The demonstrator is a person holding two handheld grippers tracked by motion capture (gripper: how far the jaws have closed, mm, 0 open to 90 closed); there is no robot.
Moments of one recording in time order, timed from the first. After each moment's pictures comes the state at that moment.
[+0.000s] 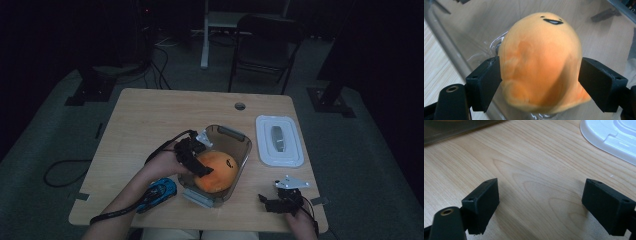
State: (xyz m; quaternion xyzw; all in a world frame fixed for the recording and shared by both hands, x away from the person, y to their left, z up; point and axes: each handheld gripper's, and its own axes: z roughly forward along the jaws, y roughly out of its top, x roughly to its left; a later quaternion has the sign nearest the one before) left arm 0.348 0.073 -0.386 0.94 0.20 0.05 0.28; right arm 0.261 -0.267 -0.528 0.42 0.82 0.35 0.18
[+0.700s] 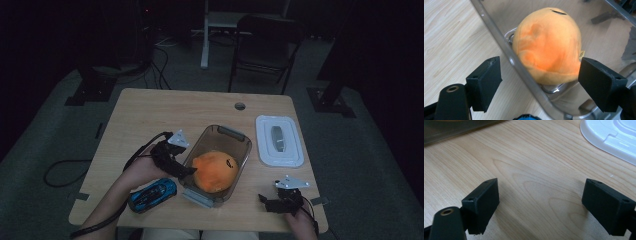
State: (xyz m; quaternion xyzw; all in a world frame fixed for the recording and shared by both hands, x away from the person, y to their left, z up) left arm 0.327 0.129 -0.375 0.92 0.23 0.08 0.32; right arm 0.261 -0.267 -0.528 0.42 0.82 0.35 0.18
